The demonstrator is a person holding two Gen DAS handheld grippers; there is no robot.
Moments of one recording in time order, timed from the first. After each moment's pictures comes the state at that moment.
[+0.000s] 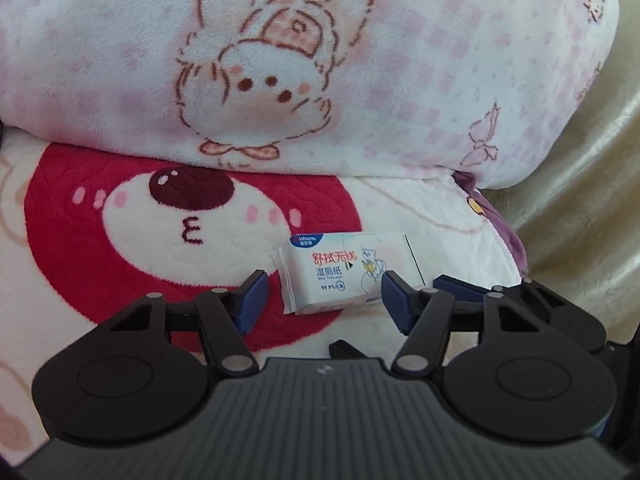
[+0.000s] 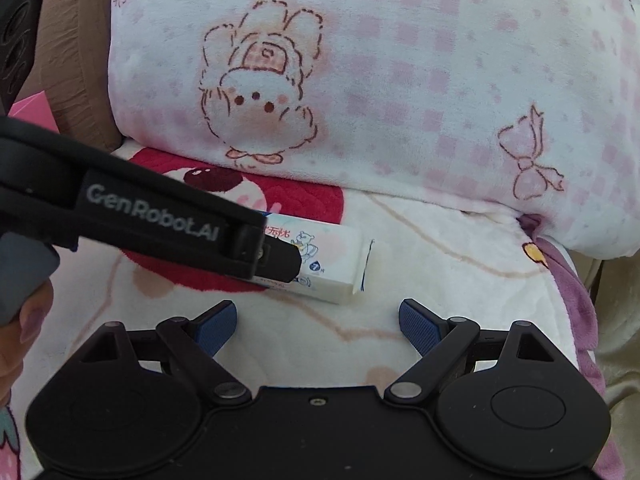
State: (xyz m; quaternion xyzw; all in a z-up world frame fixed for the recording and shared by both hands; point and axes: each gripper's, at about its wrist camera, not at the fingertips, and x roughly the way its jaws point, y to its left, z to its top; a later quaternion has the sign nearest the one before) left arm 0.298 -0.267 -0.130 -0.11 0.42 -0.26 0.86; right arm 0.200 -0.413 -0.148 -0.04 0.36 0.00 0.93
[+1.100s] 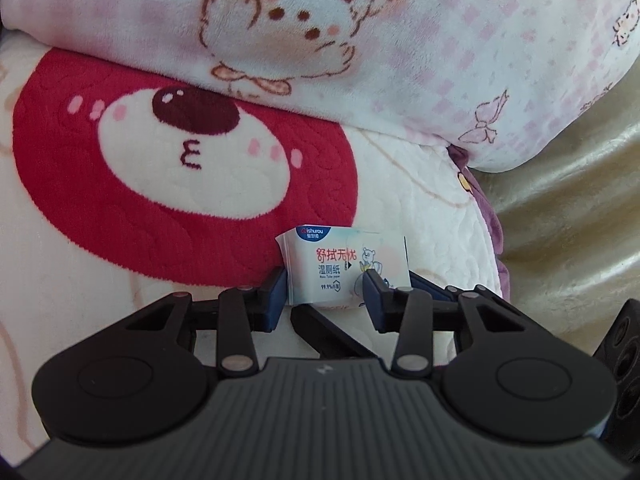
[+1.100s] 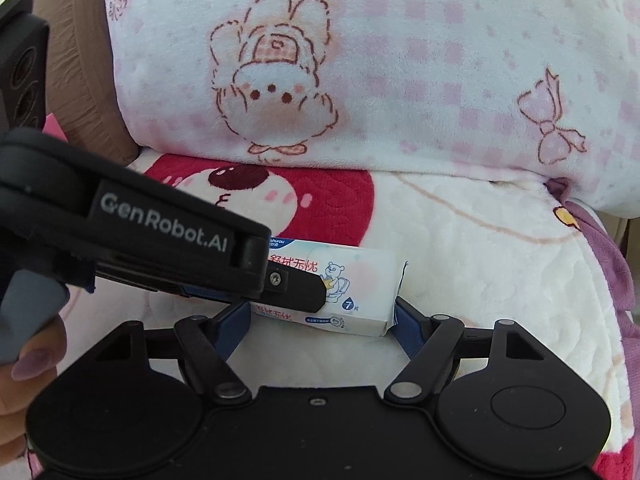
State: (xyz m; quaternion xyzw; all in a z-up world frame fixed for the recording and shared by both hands) left arm 0.300 -0.253 -0.139 -0.18 0.51 -0.28 0.80; right arm 0.193 -0.407 -0.152 0.03 0.37 0.01 0.93
